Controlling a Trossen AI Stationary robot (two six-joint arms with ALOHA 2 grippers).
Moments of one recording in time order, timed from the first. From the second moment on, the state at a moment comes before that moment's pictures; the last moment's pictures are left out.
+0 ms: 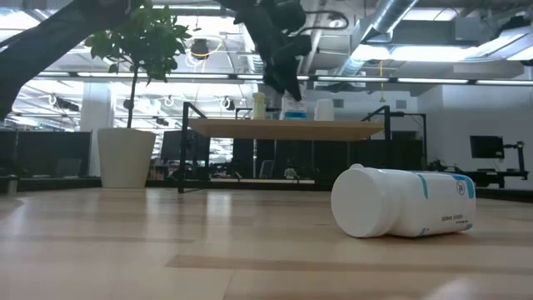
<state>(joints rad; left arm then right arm) 0.42 2.20 2.35 -1.14 0.04 0.32 0.51 1.37 2.08 -1.57 0.16 0.34</state>
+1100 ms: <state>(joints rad) 0.30 1.99 2.36 -1.28 0.03 0.21 0.51 1.41 2.06 -1.57 0.16 0.34</state>
